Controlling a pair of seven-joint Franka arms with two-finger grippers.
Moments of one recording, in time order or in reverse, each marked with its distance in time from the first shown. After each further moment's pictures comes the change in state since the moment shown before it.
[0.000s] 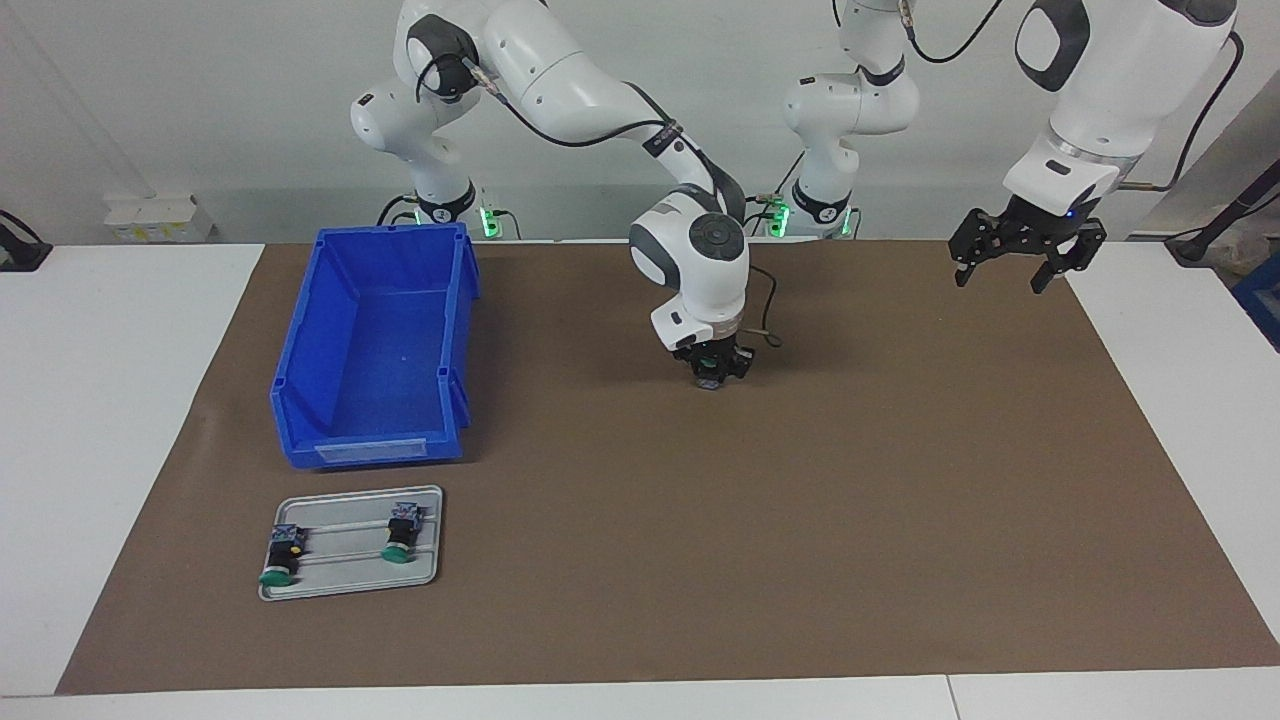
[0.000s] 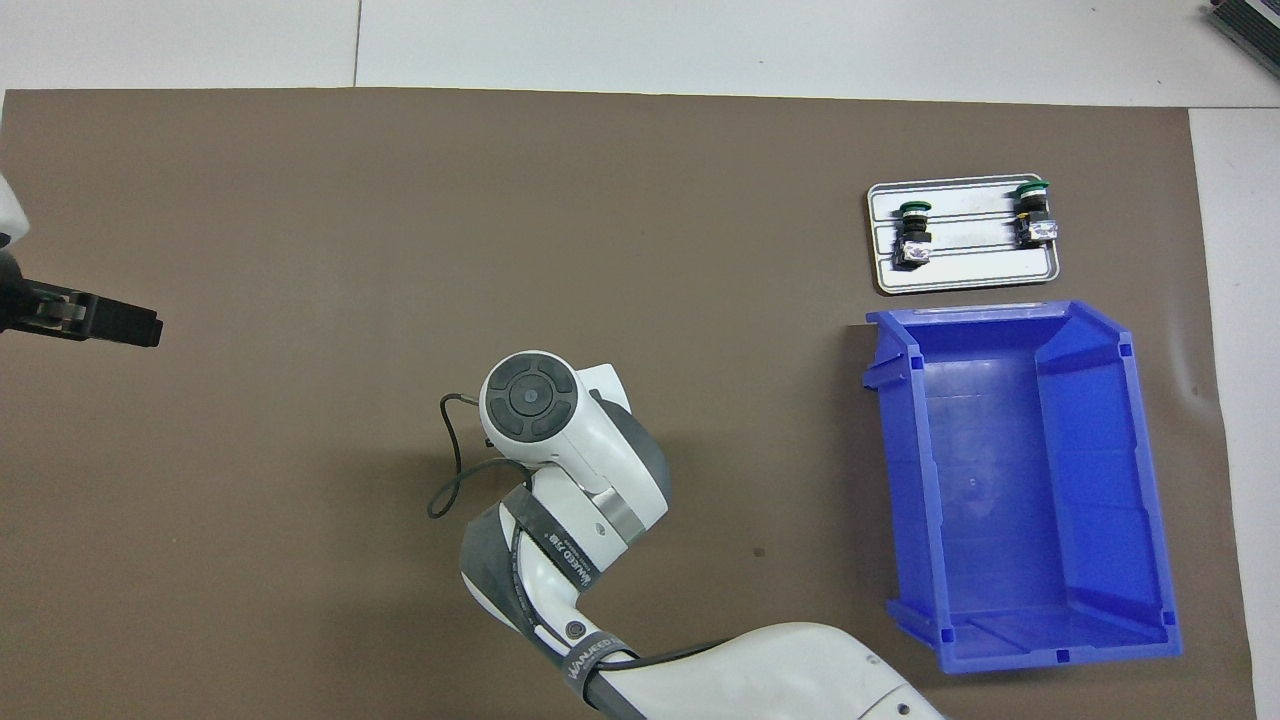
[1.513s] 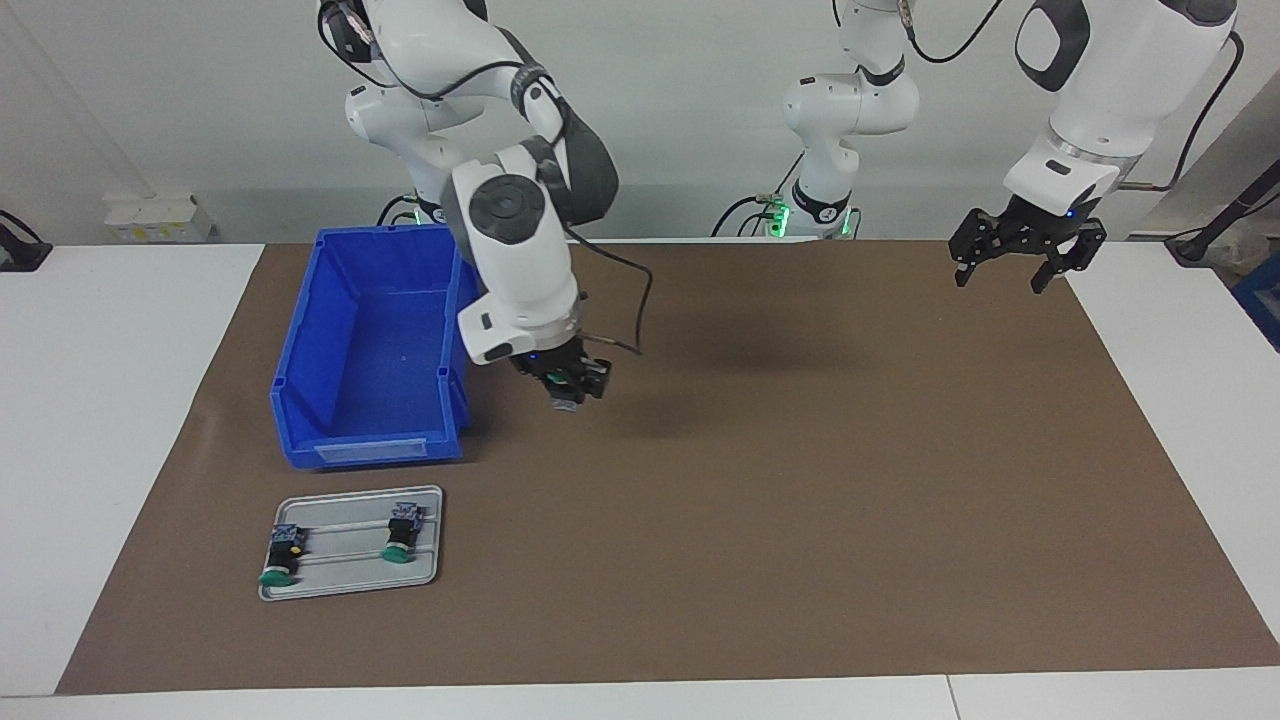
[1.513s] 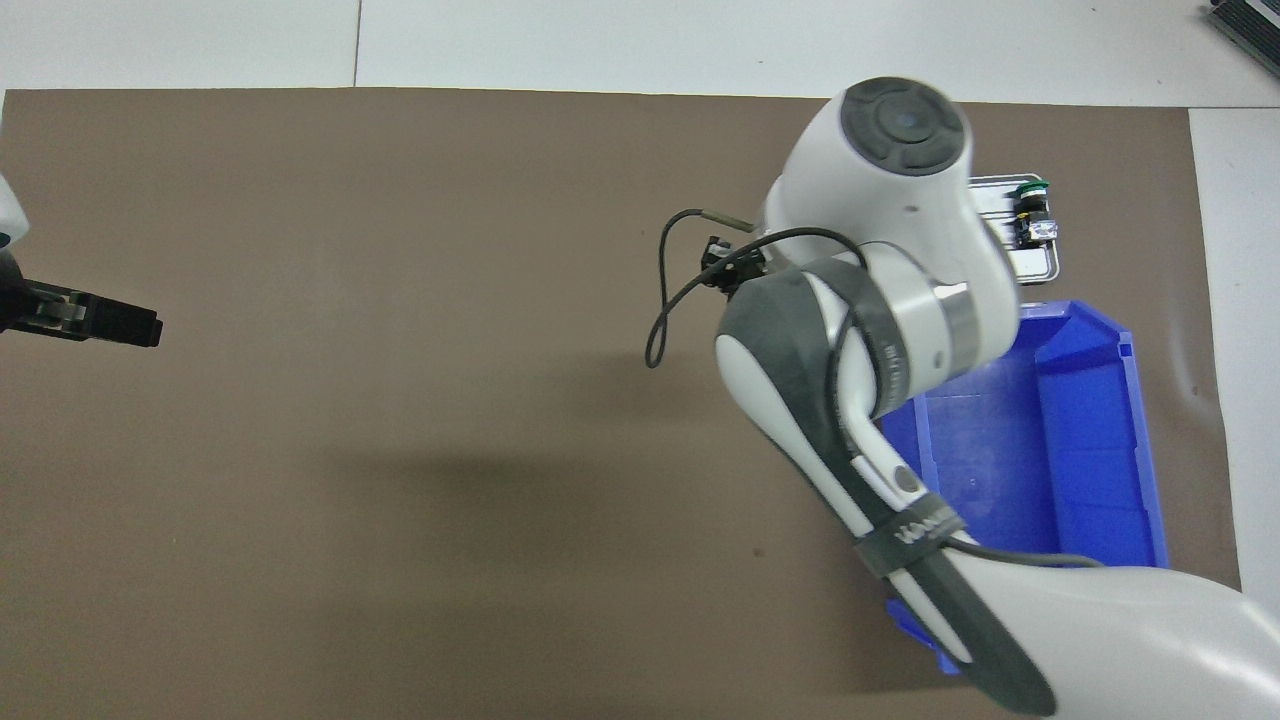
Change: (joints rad) left arm 0.000 0.000 0.000 0.000 0.000 0.000 0.000; right arm -0.420 -0.235 -0.019 0.132 -0.062 -0.425 -0.402
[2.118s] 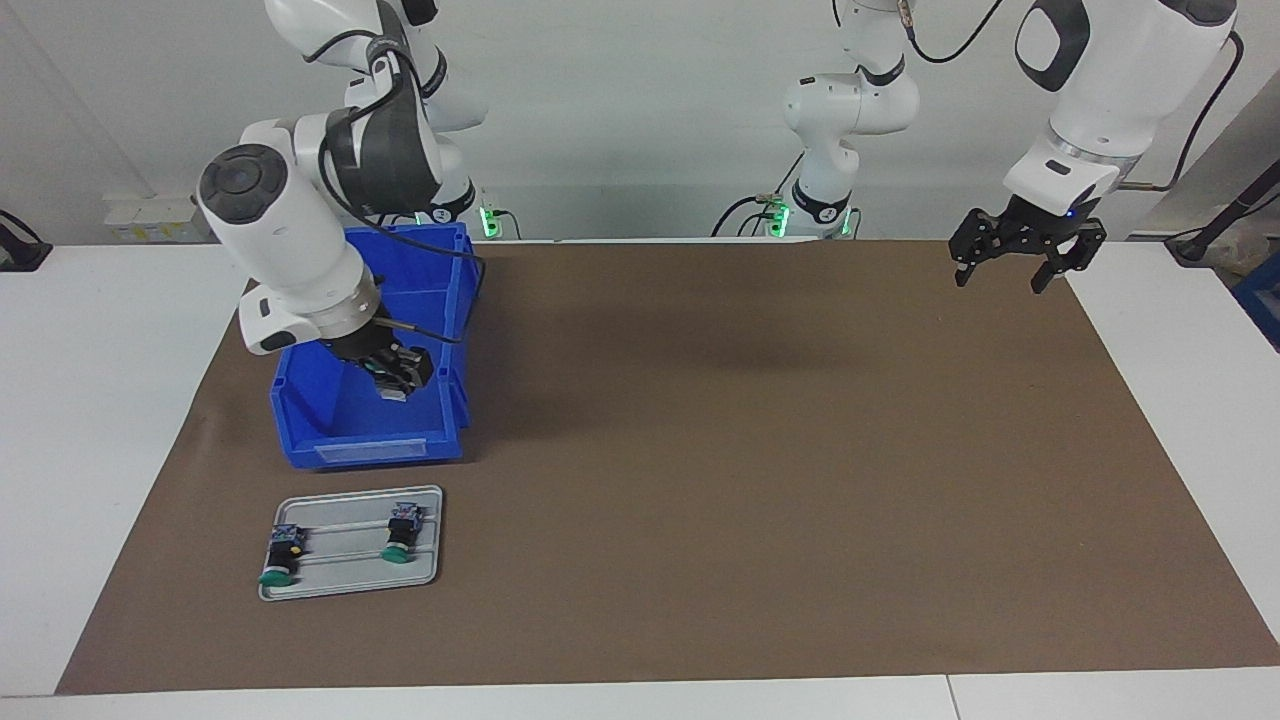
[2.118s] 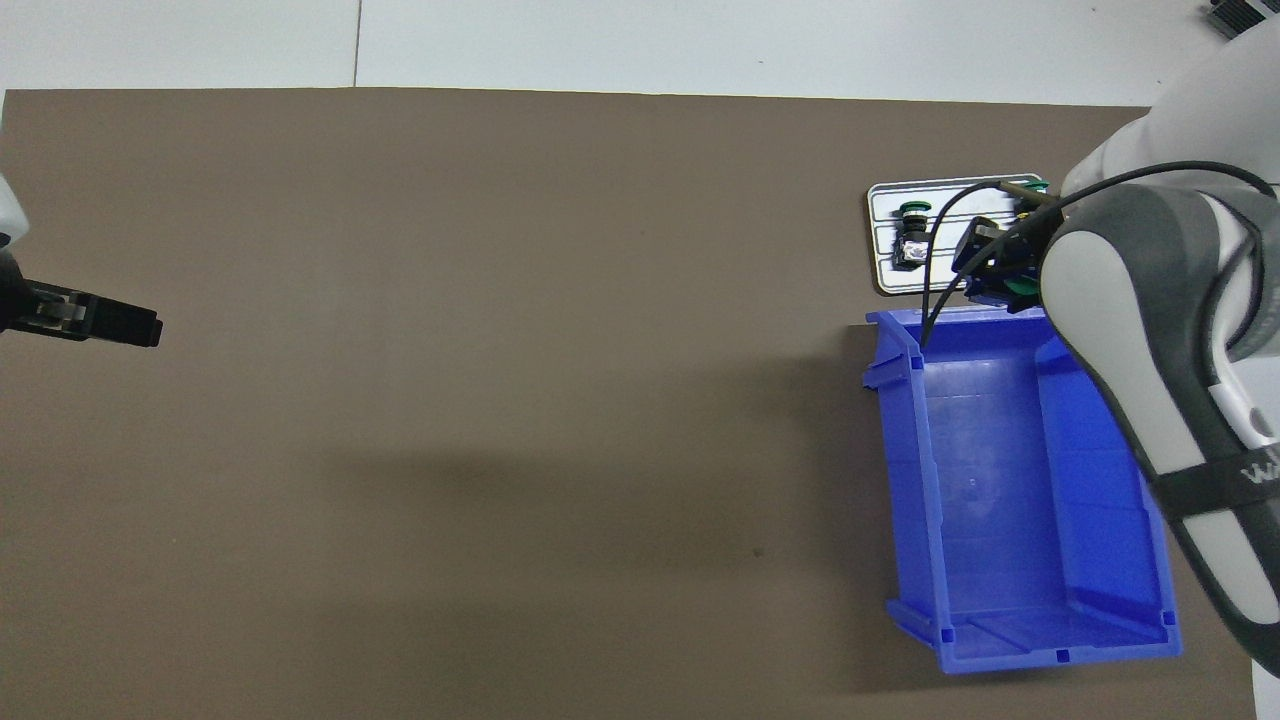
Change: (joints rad) left arm 0.000 0.000 0.000 0.000 0.000 0.000 0.000; right arm -0.300 -0.108 -0.001 -0.117 -0.028 -0.067 -0.326
